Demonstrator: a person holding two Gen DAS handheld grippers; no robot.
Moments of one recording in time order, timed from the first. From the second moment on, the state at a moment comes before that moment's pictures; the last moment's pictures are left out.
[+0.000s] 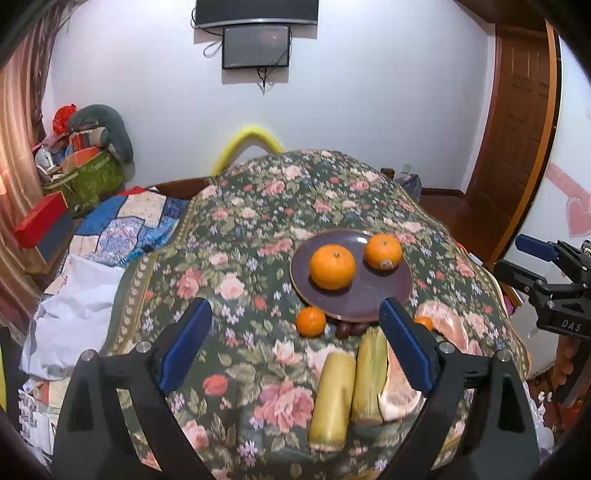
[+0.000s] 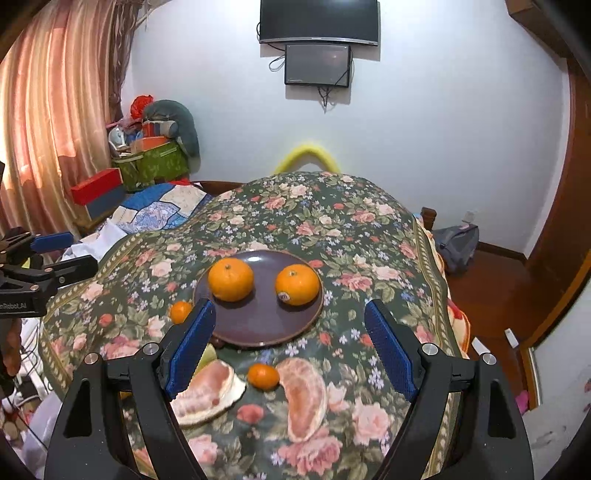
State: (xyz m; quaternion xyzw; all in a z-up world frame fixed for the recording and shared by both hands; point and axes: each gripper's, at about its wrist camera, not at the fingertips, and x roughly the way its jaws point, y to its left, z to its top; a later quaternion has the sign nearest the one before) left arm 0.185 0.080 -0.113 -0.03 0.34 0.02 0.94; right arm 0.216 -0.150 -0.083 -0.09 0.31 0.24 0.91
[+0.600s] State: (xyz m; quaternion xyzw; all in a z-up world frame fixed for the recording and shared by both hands) left arm 0.189 0.057 -0.197 -0.01 0.44 -0.01 0.90; right arm 0.210 -0.181 -0.139 -0.09 0.37 0.20 0.90
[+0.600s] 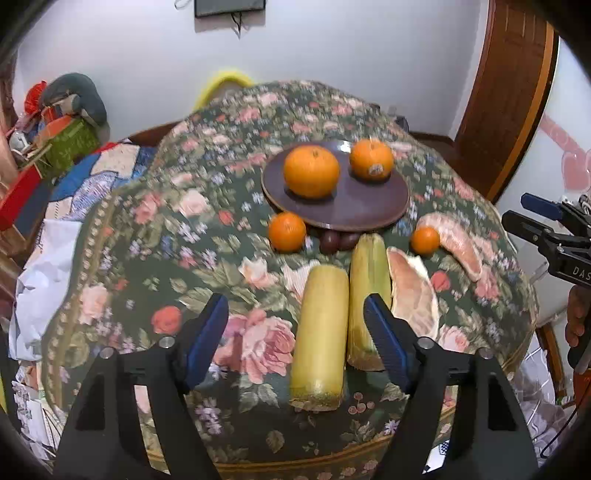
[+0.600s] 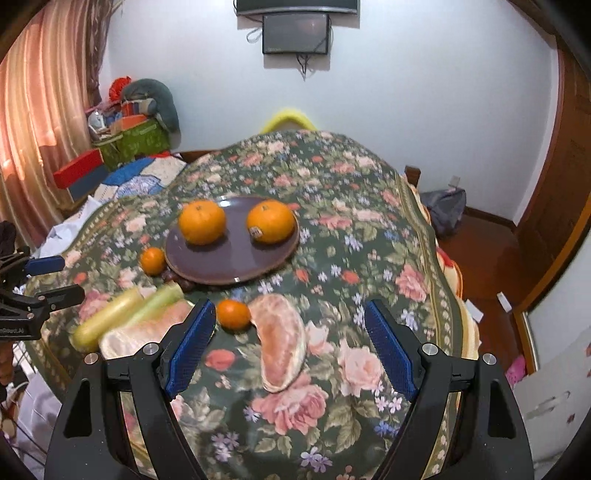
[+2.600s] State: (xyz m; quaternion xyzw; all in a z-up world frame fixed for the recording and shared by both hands) left arm 0.220 0.061 -0.149 -0.07 0.38 -0.03 0.92; right arm 0.240 -0.177 -0.125 -0.05 0.33 0.23 0.91
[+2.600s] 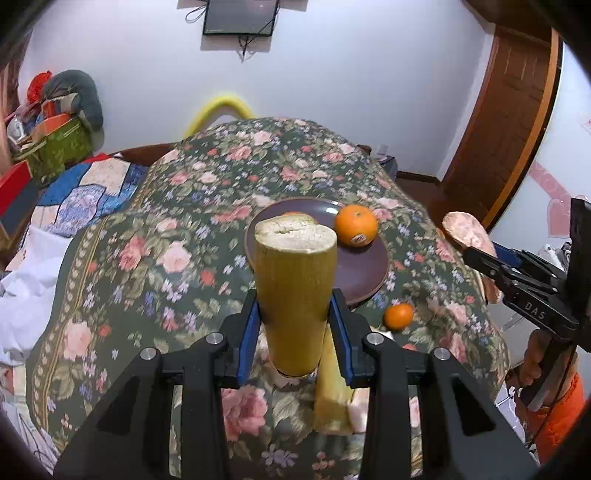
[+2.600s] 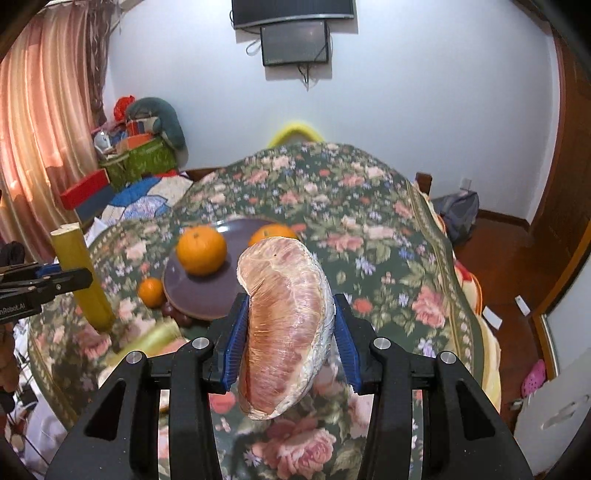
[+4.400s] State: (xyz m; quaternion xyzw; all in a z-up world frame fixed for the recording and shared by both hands) left arm 0.336 0.037 -0.197 -0.06 0.41 -0.07 0.91; right arm 0.328 -0.119 -0.162 -0.07 0.37 0.30 0.88
